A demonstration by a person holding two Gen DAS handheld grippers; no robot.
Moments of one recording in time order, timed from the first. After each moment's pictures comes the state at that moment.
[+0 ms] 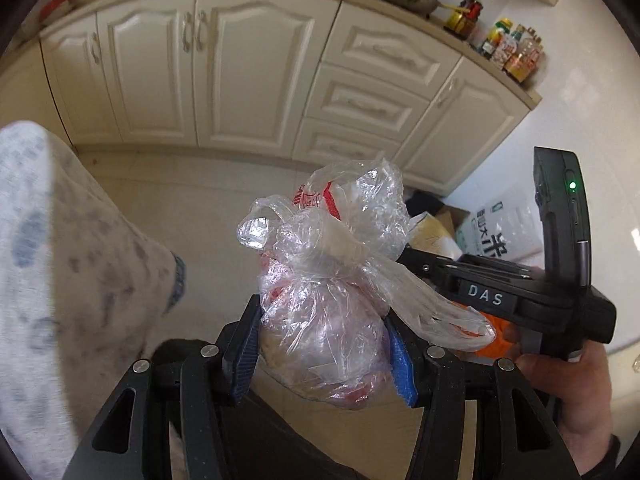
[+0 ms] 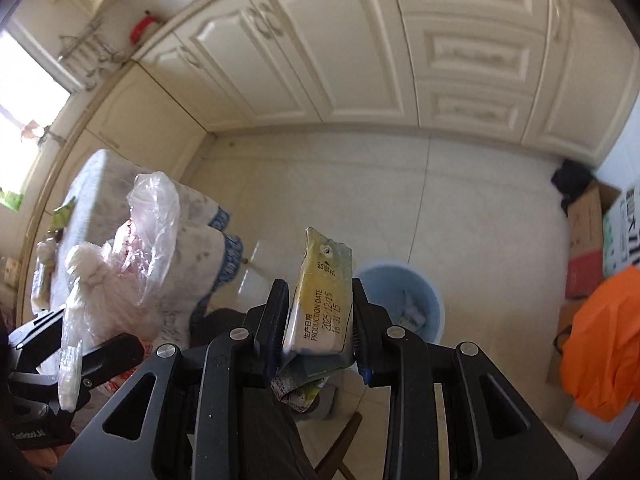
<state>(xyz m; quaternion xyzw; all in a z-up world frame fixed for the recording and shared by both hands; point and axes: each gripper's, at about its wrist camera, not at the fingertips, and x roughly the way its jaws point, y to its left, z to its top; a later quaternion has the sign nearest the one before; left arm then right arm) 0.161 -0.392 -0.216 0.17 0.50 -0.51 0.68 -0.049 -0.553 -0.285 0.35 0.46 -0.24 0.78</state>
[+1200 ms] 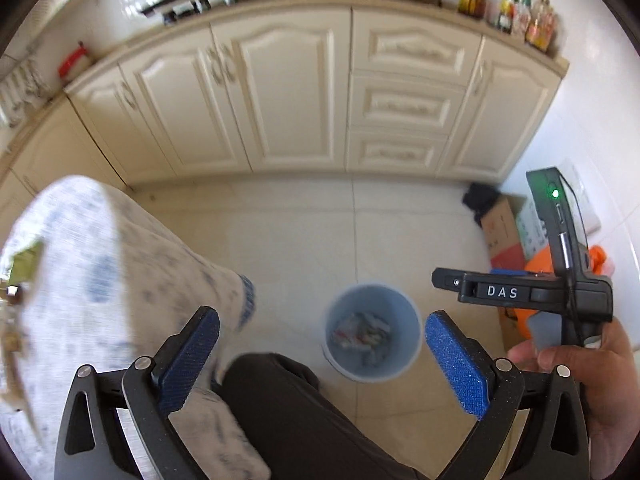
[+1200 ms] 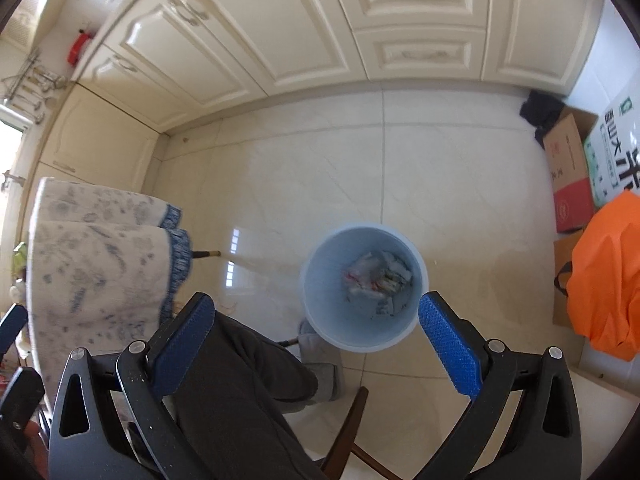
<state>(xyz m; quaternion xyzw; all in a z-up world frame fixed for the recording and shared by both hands) 0.148 -0.391 -0.152 0.26 0.40 -0.45 0.76 -0.071 -0.570 -0.323 0.41 0.48 -0.30 0.72</state>
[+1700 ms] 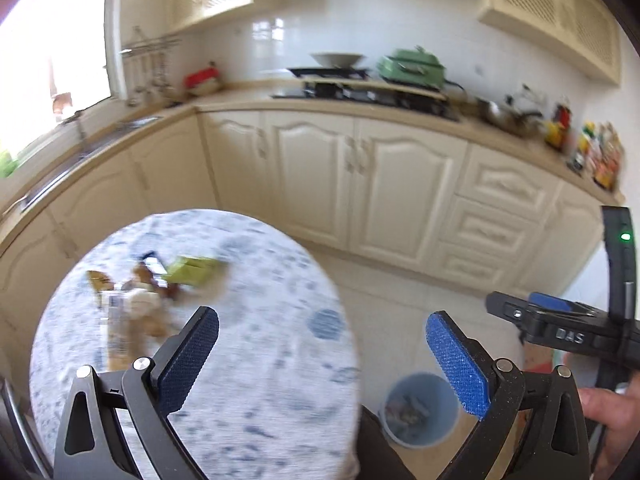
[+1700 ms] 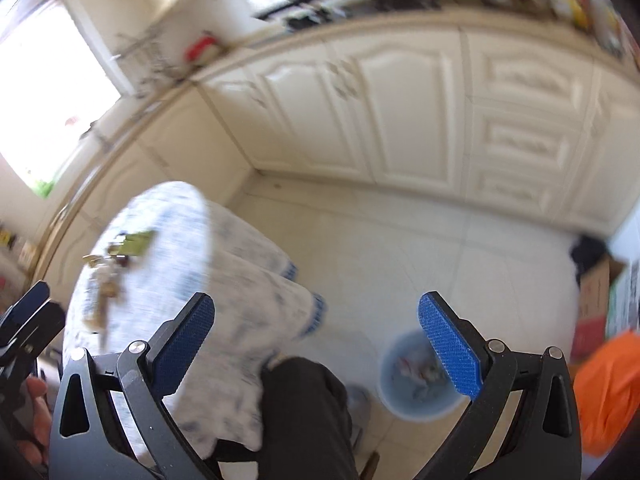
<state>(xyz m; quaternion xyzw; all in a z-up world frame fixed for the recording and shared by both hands) 0.156 -0.193 -0.062 0.11 0.32 -0.33 0.88 0.045 -0.471 -0.157 0.26 0.39 -0.20 0.86</state>
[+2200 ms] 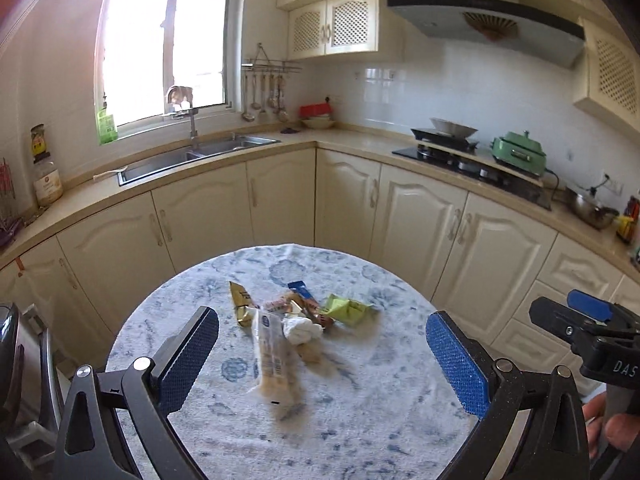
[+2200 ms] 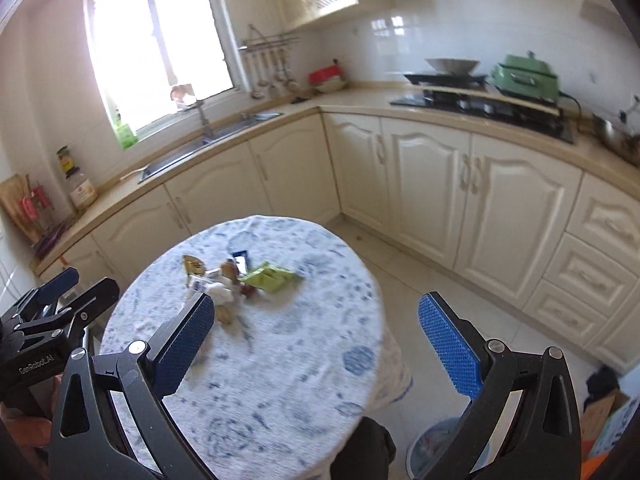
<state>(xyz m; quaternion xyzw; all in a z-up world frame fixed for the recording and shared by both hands) 0.134 -0.055 -0.022 0.02 0.27 -0.19 0.94 0.144 -0.340 -0.062 0.13 0.33 -0.08 0.93</state>
